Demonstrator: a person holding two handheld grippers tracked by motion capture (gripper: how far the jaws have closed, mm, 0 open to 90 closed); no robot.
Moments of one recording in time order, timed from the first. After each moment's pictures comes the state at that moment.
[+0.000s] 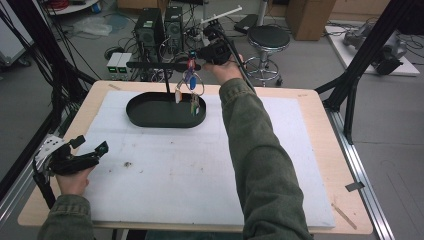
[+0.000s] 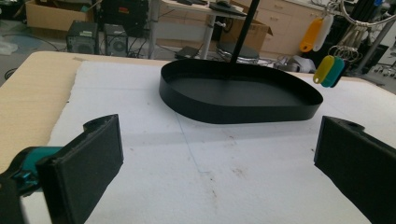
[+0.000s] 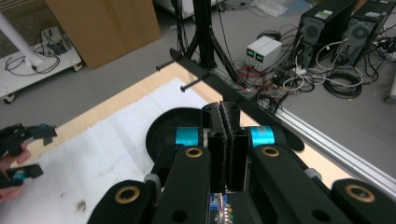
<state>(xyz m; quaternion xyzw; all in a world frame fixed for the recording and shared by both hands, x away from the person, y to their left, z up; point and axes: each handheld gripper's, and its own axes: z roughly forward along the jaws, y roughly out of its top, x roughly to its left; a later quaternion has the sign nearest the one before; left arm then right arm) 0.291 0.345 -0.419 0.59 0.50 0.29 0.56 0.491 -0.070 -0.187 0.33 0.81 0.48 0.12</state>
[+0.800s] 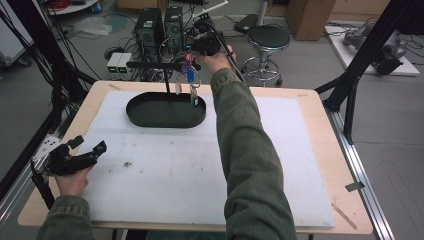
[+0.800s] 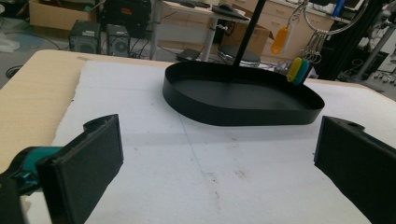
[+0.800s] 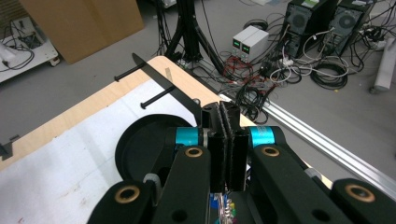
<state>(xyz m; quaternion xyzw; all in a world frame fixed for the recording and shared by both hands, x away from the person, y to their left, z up) 0.291 0.348 -0.420 0.58 0.50 0.29 0.57 0.544 -0.047 -0.199 0.35 0.81 0.44 0.13</state>
